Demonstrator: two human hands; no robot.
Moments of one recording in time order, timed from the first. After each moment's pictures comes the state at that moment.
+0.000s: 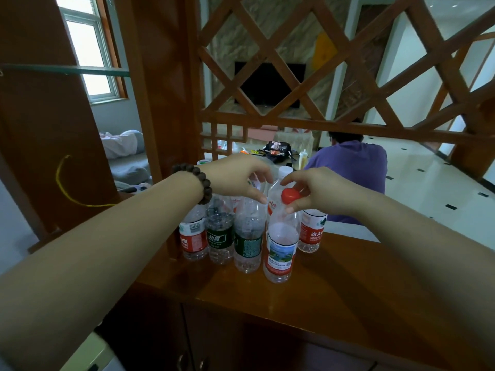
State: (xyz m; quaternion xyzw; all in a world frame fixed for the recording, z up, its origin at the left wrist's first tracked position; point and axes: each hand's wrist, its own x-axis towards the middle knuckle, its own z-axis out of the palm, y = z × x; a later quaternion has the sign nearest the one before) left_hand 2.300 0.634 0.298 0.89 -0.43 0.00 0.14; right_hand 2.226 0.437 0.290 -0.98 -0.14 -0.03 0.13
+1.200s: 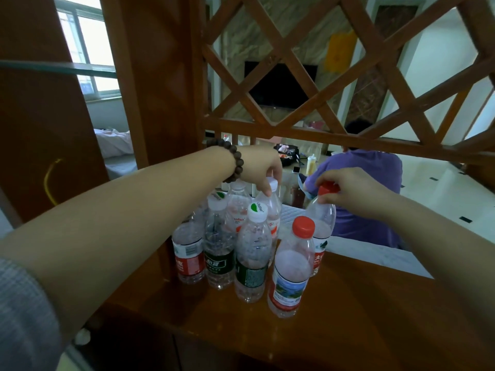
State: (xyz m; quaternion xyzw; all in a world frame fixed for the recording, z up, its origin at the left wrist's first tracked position) left_hand 2.393 0.591 0.317 0.90 -0.44 -0.02 0.00; right_hand 2.291 0.388 0.292 -0.99 -0.09 -0.11 0.07
